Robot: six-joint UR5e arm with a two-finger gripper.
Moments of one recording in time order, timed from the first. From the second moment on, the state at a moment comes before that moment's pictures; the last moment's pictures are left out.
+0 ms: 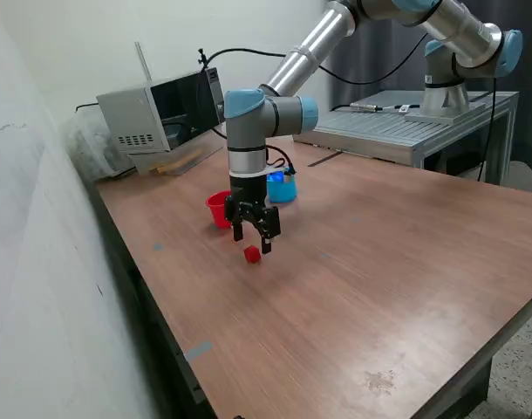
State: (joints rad) arm -0.03 -0.54 1.04 -2.29 -1.55 2.91
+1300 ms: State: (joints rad) arm -0.03 -0.90 1.31 -2.27 -1.56 2.93
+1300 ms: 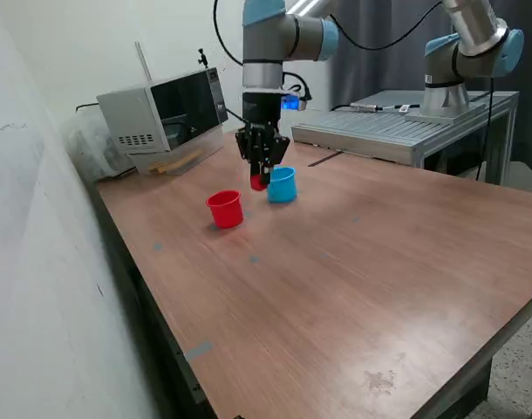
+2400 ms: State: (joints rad) arm -0.26 -0.80 1.29 -2.27 -1.56 2.90
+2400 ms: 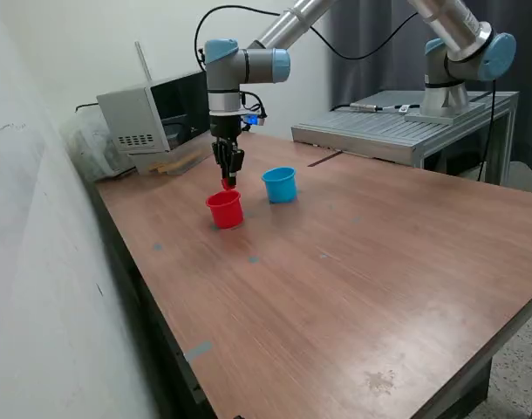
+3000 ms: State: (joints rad) arm -0.26 -0.77 1.26 -2.29 -1.56 2.90
